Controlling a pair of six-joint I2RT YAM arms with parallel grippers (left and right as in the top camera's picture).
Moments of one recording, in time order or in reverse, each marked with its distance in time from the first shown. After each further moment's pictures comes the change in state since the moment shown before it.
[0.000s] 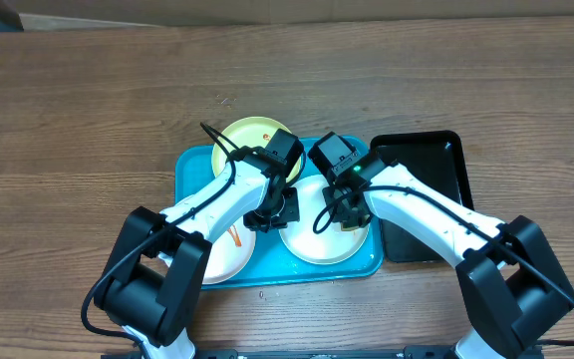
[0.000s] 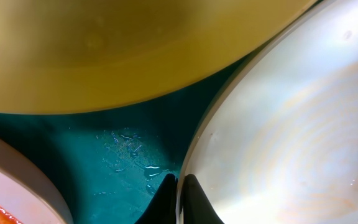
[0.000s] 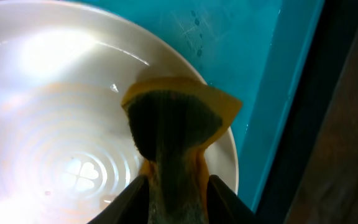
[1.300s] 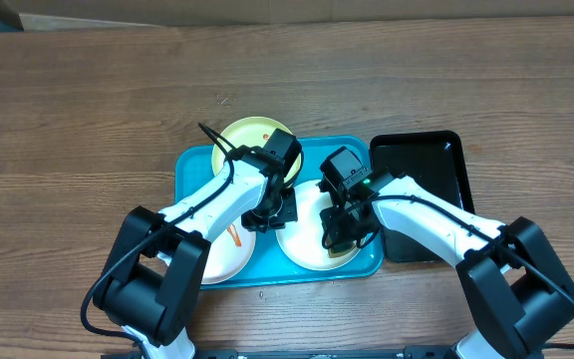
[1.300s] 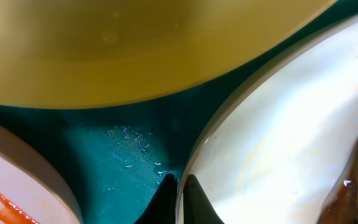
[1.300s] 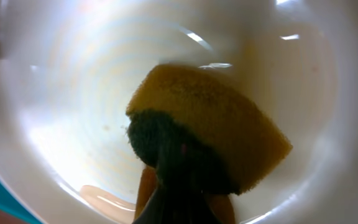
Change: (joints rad) left arm 0.007 0.000 0.000 -0.014 -0.001 0.001; right arm -0.029 -0.021 -0.118 0.060 -0.393 -0.087
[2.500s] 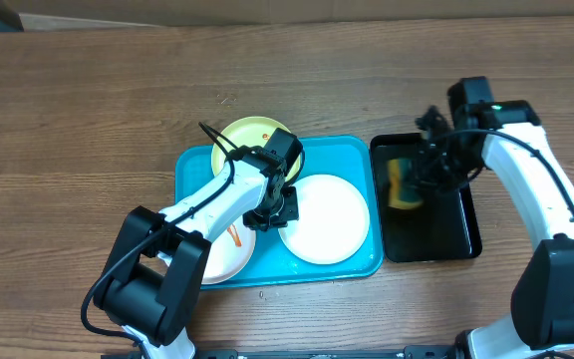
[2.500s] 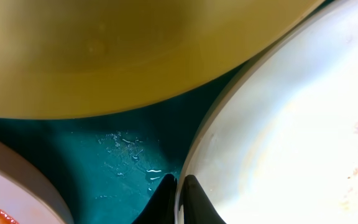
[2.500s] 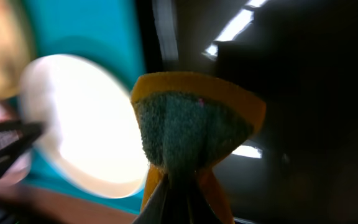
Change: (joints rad) left arm -0.001 0.000 0.000 0.023 0.004 0.000; right arm -0.560 -0.059 0.262 -0.383 -0.101 -0.151
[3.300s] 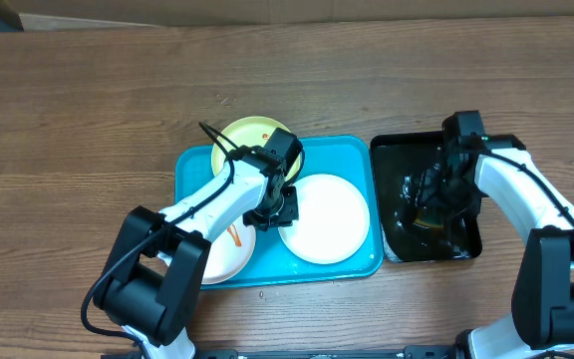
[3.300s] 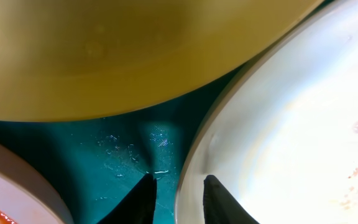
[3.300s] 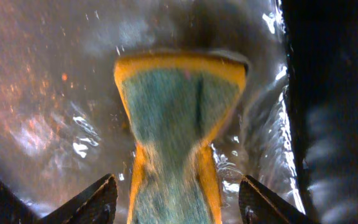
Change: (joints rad) left arm 0.000 0.000 0.000 0.001 0.000 0.008; right arm -0.002 0.000 -0.242 0.212 0.314 0.182
